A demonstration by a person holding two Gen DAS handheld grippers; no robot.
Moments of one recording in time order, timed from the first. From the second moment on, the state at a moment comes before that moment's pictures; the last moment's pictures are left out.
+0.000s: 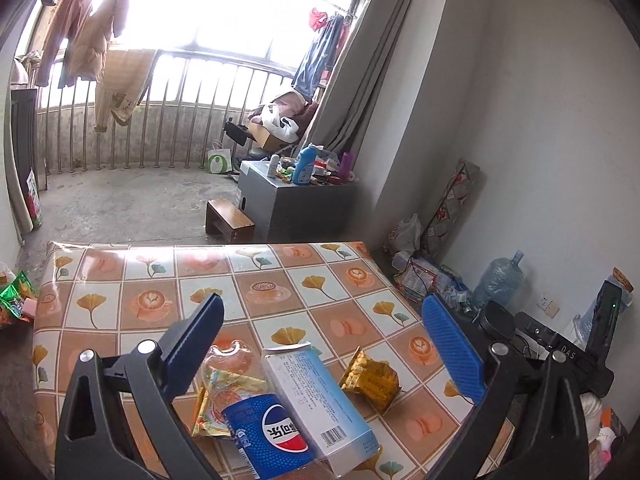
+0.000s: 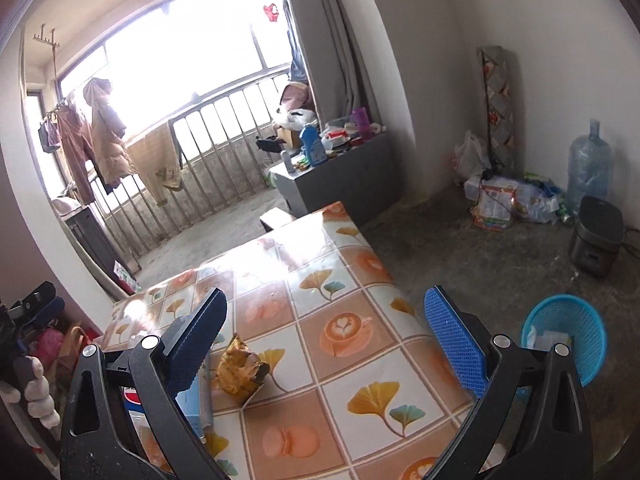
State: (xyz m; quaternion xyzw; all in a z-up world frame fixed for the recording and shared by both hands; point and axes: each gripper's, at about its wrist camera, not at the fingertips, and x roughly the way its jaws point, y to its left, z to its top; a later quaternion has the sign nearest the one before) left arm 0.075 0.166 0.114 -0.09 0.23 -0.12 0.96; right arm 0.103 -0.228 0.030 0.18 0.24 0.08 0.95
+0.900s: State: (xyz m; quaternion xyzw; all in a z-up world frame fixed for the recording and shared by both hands) left arm 0.085 0.222 0.044 -0.12 0.34 -0.14 0.92; right arm 0.171 -0.138 -0.039 0.20 0.46 0.17 0.85
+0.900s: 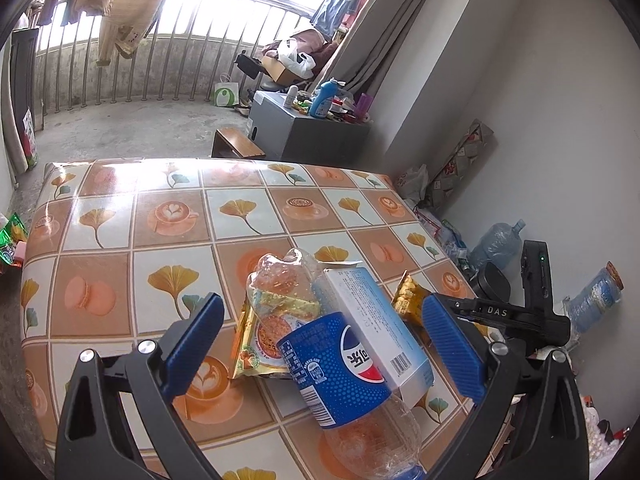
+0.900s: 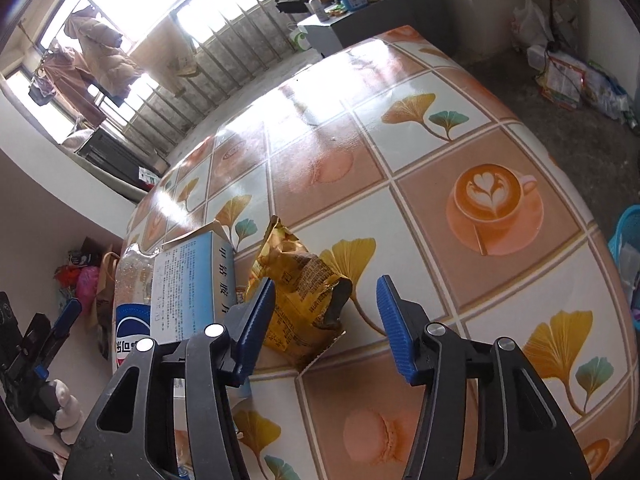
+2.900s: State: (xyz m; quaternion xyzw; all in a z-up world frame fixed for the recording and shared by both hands) left arm 0.094 0.284 0.004 -0.19 0.42 -0.07 0.89; right arm 0.130 0.031 0.003 0.05 0.47 0.37 0.80
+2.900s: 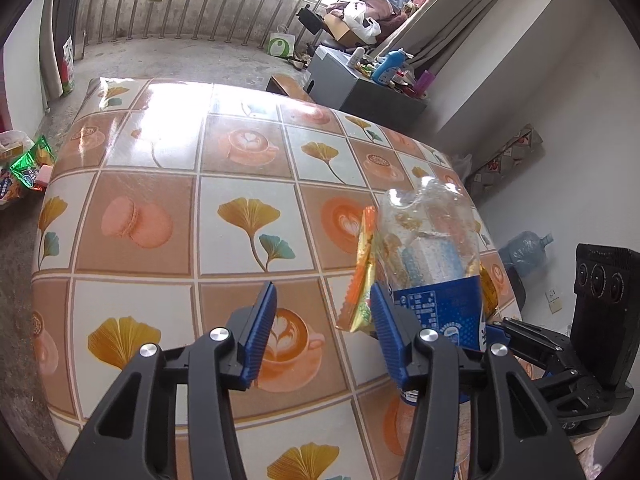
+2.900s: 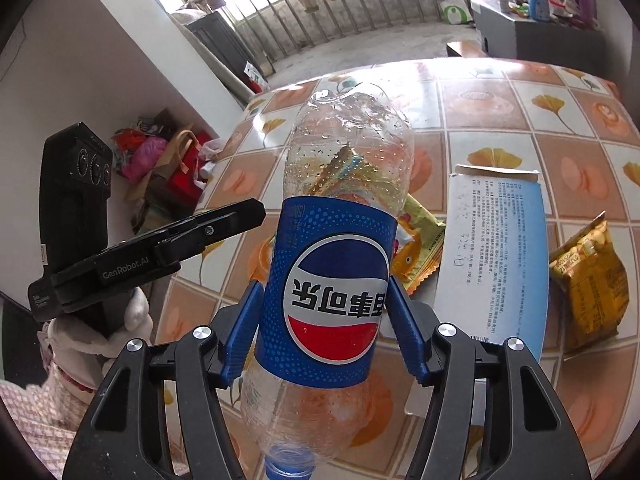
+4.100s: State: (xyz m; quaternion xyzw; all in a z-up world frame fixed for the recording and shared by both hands) left arm 0.181 0.059 0.045 -0.03 0.44 -0.22 0.87; right arm 0.117 -0.218 -0.010 0.21 0.42 0.16 0.87
